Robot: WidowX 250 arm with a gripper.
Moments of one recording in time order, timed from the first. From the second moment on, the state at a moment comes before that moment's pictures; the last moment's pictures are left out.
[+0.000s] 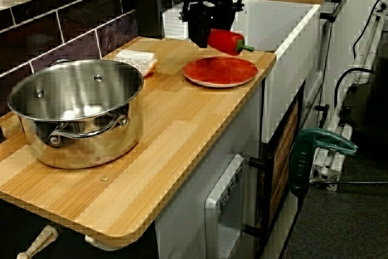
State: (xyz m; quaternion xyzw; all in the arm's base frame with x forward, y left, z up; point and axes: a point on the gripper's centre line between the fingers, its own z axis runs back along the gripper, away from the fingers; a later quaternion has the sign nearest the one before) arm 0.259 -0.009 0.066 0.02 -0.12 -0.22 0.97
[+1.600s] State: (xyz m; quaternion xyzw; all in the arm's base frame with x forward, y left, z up) arm 0.249 0.020 0.073 0.00 -0.09 -0.18 0.98
